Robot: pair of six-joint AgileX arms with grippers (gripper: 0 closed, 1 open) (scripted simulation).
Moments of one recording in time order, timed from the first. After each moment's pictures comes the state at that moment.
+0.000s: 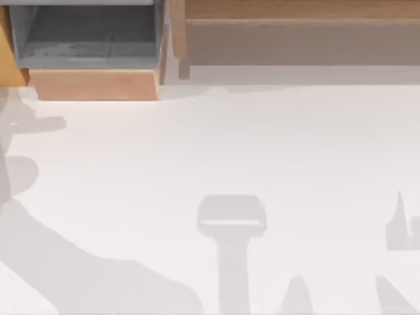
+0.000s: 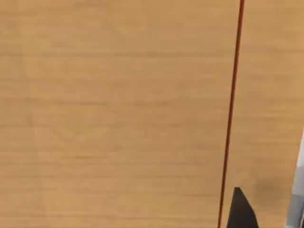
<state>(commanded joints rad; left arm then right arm) 0.39 2.33 1.21 1.11 0.44 1.58 0.00 0.00 0.00 0.00 0.00 0.00</state>
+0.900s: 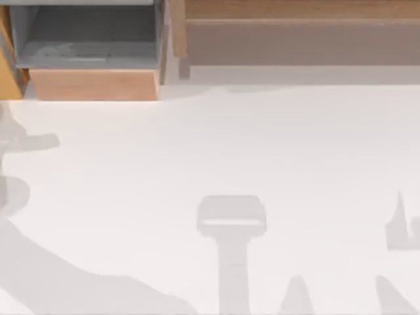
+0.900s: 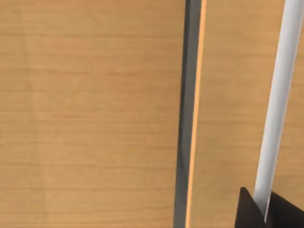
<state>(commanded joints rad) 0.43 2.27 1.05 1.18 0.48 1.58 0.00 0.00 0.00 0.00 0.00 0.00</state>
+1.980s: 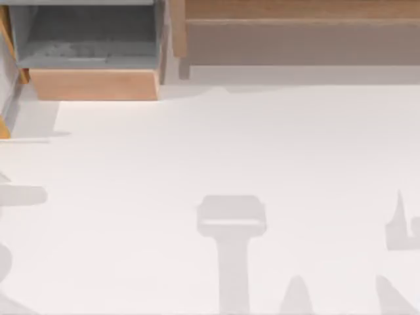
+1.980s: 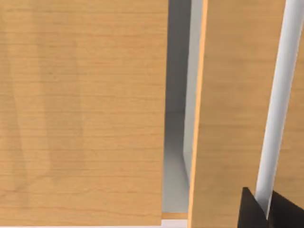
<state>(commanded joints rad) 0.55 2.12 0.69 1.39 0.60 1.59 0.00 0.00 0.00 0.00 0.00 0.00</state>
